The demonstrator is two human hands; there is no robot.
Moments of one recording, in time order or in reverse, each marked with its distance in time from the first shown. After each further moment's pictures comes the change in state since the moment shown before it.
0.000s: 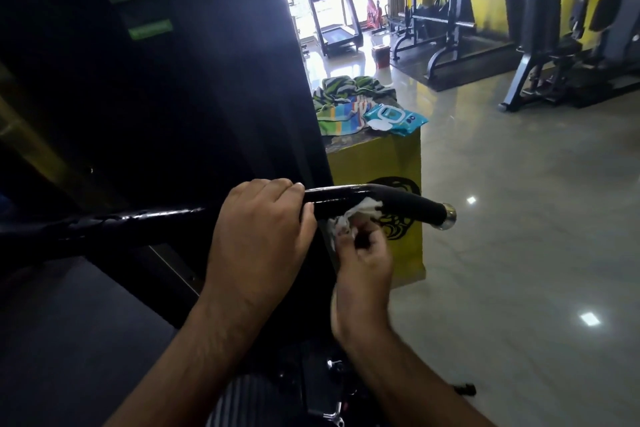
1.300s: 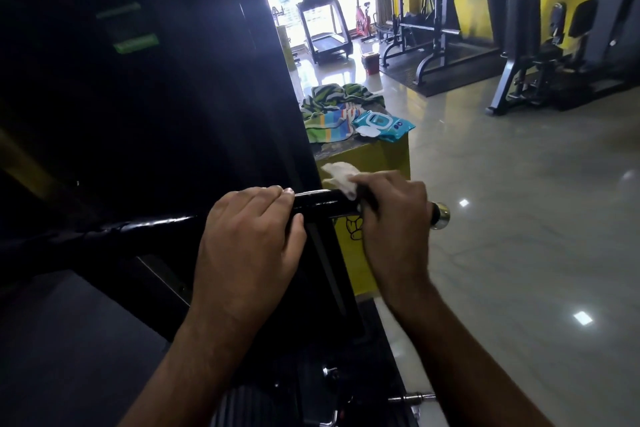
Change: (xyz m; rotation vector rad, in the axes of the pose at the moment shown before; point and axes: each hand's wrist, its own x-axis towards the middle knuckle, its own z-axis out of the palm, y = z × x) left_hand -0.004 0.007 -0.001 -0.050 0.074 -0.008; right_hand 0.048 -0.068 -0.016 -1.210 -0.054 -0.754
